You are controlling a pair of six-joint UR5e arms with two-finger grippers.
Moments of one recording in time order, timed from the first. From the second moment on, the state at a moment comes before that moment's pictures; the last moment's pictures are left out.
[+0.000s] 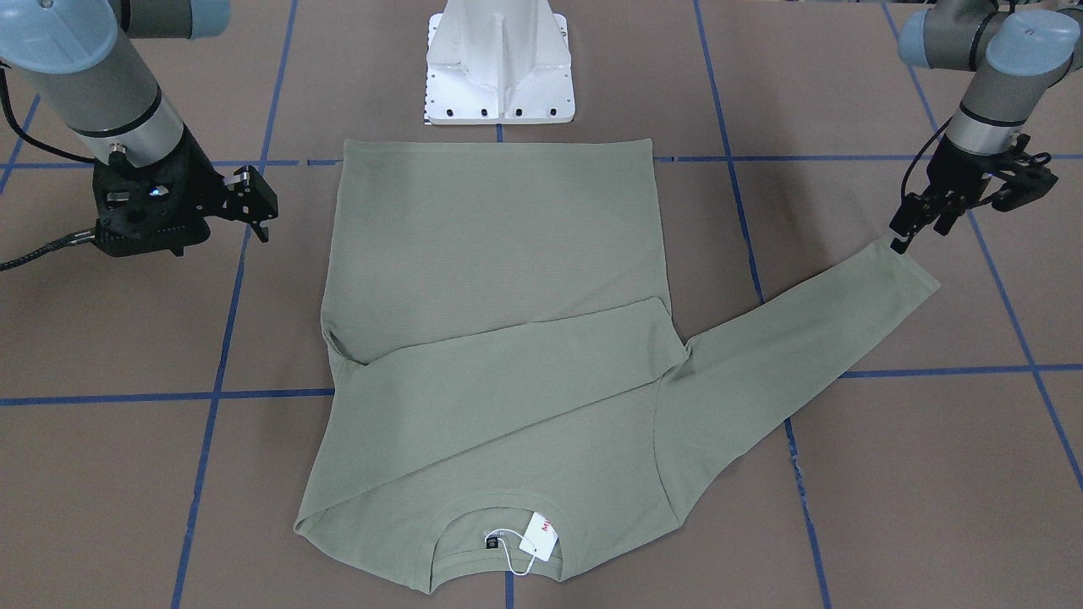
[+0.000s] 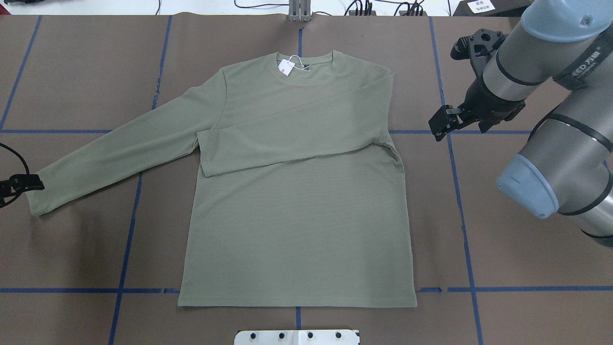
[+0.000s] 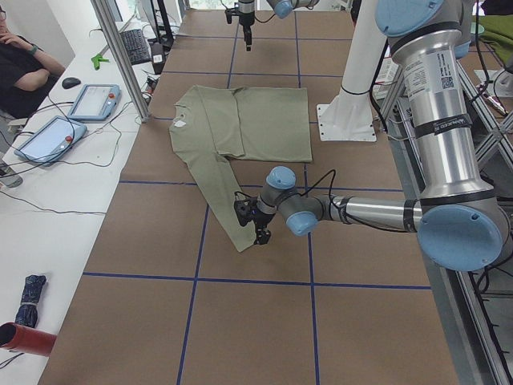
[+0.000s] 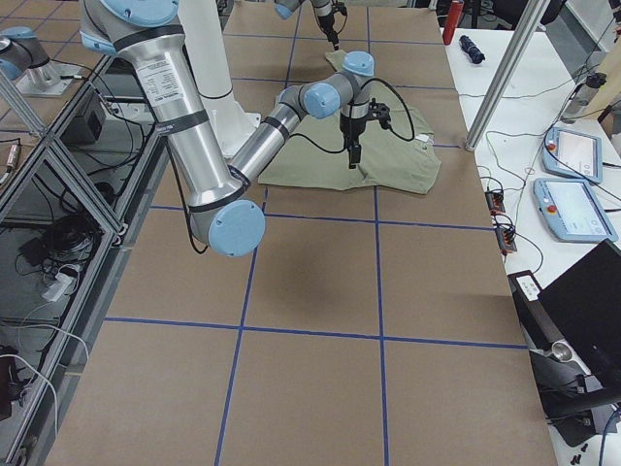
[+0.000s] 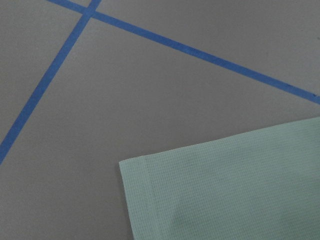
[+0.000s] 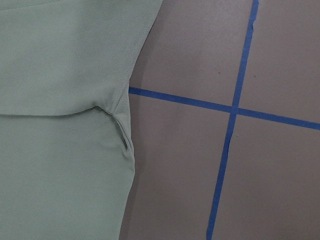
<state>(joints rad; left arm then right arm) -0.81 -1.30 -1.74 -2.40 -1.80 -1.37 0.89 -1.16 2.00 -1.86 2.12 0.67</state>
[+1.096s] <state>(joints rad) -0.77 -1.35 -1.65 -2.43 -1.78 -1.37 0.89 -1.16 2.00 -1.86 2.11 0.68</state>
